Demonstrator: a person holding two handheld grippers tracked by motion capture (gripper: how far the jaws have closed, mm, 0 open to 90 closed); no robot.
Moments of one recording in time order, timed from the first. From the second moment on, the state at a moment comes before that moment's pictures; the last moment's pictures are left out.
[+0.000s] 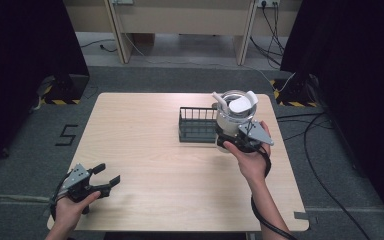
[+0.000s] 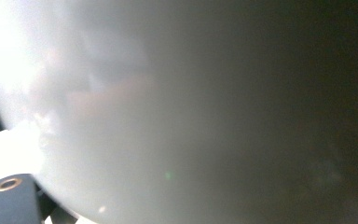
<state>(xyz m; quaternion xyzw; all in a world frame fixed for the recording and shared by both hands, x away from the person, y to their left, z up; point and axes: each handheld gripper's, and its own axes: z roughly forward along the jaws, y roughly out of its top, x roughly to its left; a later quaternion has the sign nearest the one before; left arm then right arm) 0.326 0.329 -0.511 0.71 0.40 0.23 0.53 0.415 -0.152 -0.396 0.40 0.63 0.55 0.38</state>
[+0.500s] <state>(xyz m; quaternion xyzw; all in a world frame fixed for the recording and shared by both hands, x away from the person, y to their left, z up) 0.326 0.330 -0.510 0.70 0.41 0.23 0.54 0.448 -0.140 -0.374 0.39 0.62 0.55 0.39</state>
